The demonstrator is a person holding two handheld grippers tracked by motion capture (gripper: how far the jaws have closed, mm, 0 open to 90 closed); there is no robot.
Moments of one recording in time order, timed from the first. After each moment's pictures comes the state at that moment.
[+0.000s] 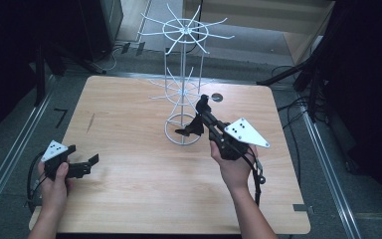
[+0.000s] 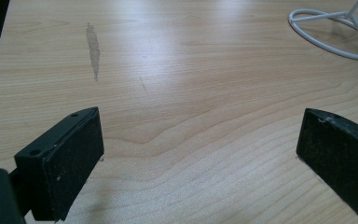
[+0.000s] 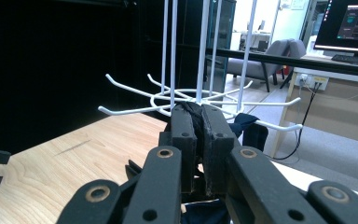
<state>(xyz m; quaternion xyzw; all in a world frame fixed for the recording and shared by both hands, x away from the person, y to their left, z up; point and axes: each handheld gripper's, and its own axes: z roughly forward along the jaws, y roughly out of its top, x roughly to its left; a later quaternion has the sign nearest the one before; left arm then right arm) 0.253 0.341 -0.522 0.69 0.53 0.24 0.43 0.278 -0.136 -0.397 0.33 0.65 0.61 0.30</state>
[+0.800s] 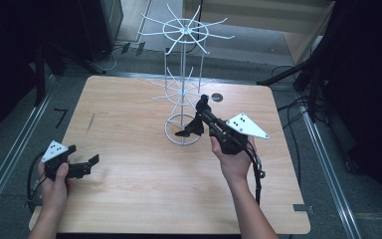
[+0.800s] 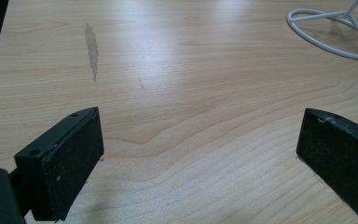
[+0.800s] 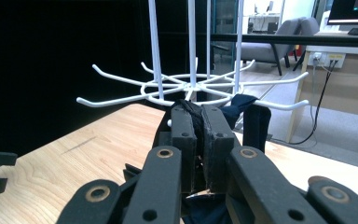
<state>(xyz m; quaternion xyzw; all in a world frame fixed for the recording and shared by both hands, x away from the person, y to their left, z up) 0.253 0.340 -0.522 0.69 0.52 0.24 0.43 0.298 -0.139 -0.409 0.36 0.65 0.61 0.26</state>
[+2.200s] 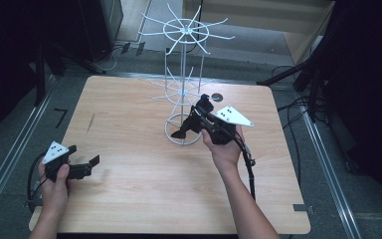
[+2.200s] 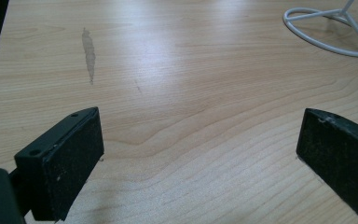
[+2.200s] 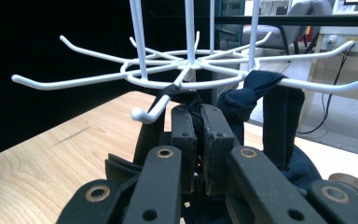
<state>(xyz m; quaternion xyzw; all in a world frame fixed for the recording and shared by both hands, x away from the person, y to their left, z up) 0.250 0.338 -0.522 0.70 0.52 0.25 0.43 0.337 -0.120 -0.430 0.36 0.67 0.60 0.24</state>
